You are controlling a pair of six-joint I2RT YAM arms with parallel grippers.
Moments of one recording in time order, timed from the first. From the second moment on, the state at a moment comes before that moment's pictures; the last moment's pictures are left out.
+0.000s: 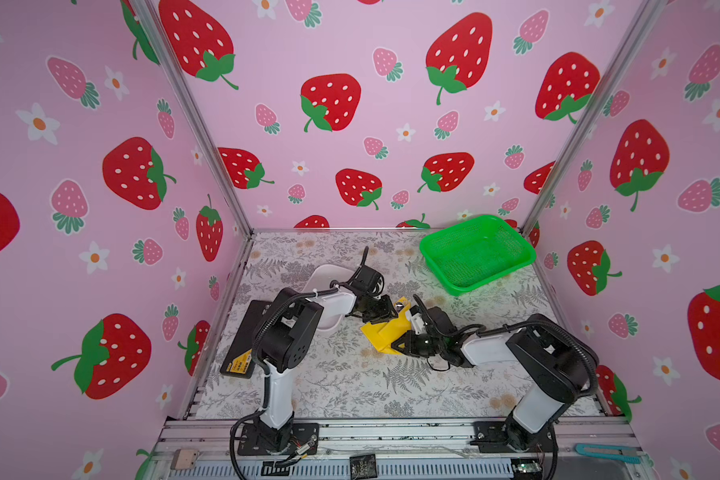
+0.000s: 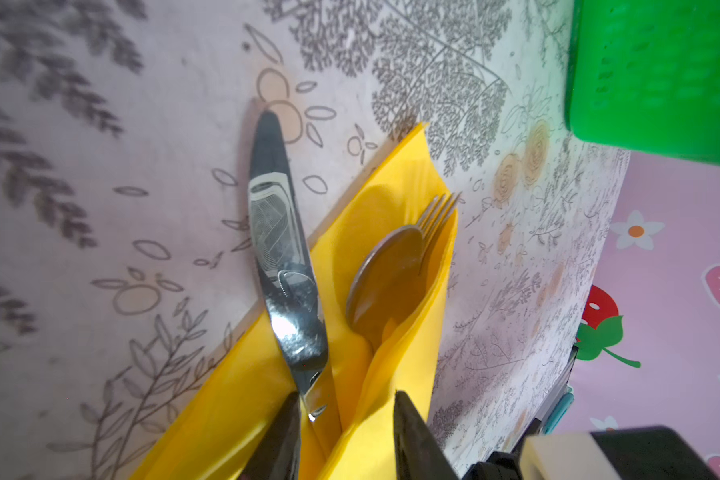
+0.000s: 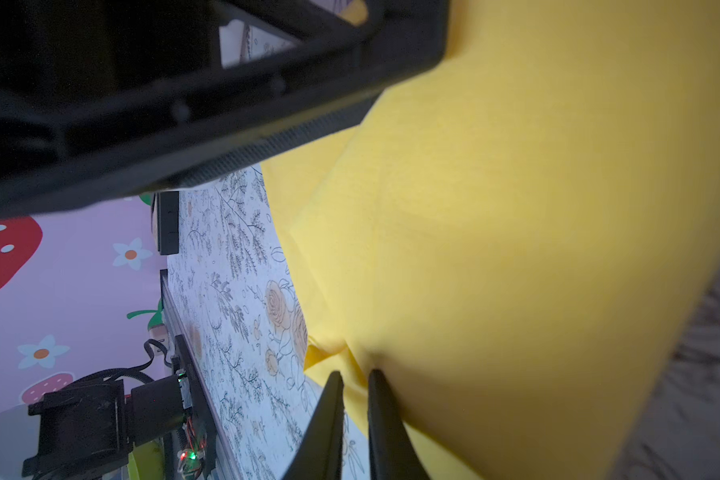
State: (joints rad) left arm -0.55 1.99 1.22 -0.28 0.51 -0.68; right arm 0.82 1.70 0.57 0.41 -0.46 0.85
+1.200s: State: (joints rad) left arm -0.52 1.67 0.93 -0.38 0.28 -0.65; right arm 0.82 1.71 0.57 0.41 -0.45 0.85
